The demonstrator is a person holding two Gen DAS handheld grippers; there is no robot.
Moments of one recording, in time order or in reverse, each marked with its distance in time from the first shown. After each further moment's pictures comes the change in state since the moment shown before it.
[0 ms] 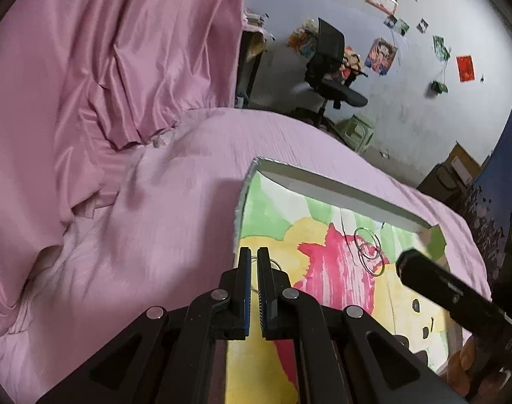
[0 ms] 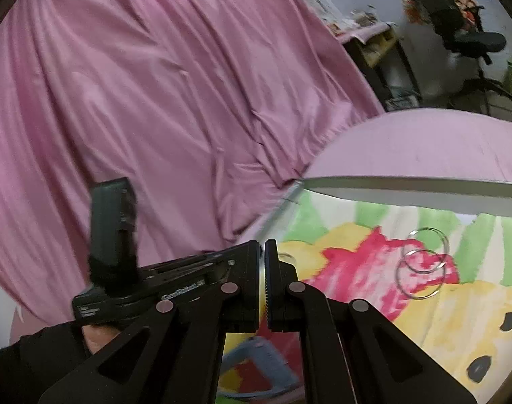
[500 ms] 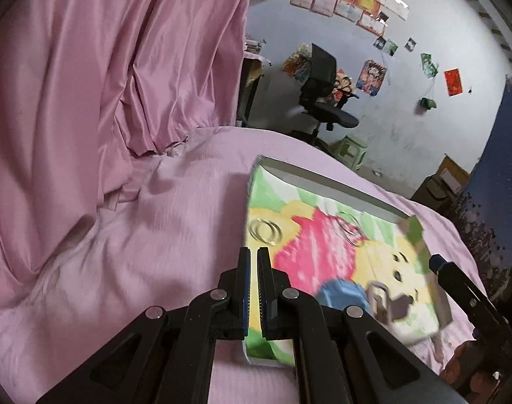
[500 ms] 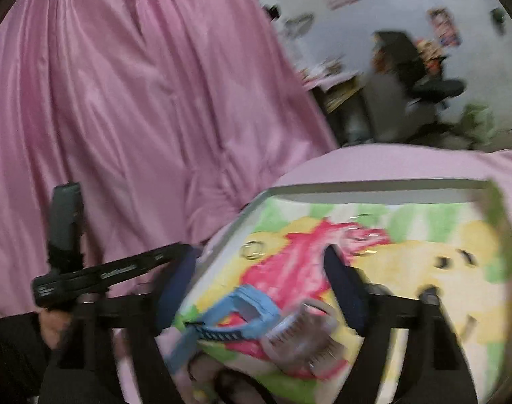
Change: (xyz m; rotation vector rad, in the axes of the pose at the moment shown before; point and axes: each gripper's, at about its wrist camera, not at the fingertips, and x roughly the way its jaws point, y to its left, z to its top) left arm -0.071 0.010 -0.058 0.012 -0.116 -0.026; right arm -0.074 0.031 -0.064 -0.060 -0.203 -0.276
